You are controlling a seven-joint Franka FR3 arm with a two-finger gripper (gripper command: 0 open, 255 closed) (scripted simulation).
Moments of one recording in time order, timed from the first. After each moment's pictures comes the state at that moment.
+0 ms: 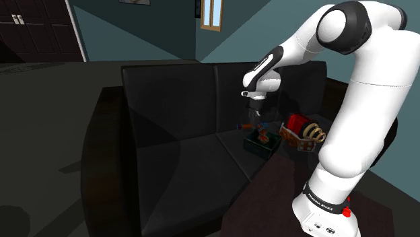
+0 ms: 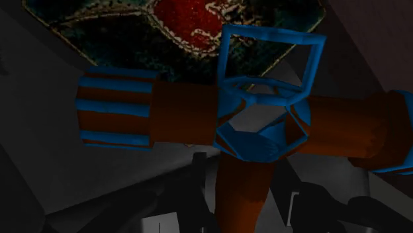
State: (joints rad) arm -0.22 0.12 -0.32 -2.33 0.14 2.28 -1.42
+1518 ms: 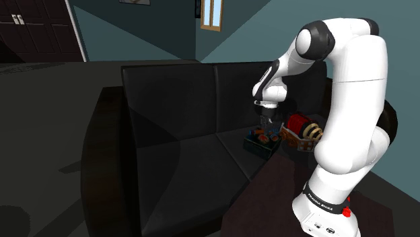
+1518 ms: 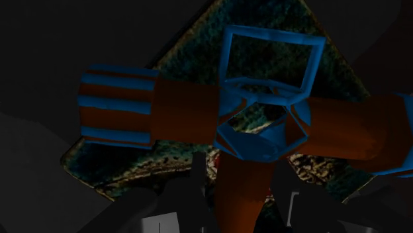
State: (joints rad) arm -0.37 0.35 -0.37 -2.25 0.23 2.38 -1.69
